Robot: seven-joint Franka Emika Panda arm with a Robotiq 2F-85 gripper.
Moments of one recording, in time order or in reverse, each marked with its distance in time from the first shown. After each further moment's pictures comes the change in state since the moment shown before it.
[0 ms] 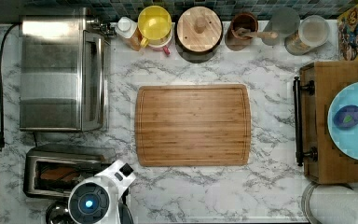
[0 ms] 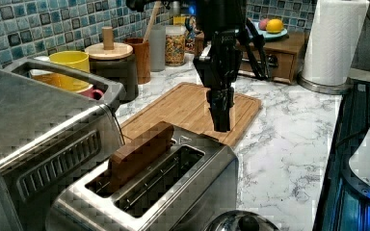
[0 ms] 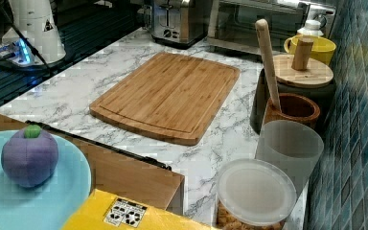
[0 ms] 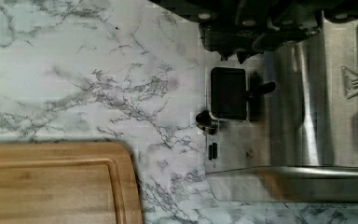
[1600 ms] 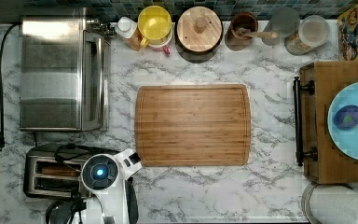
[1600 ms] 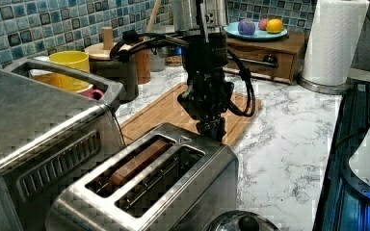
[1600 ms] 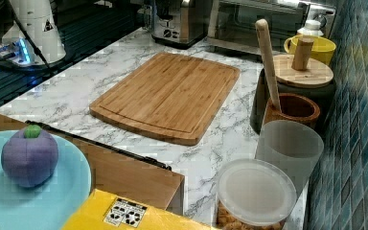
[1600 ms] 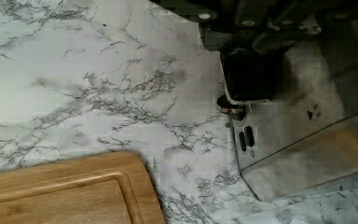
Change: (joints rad) arm -0.038 0.211 0.018 0.035 0.001 0.090 0.105
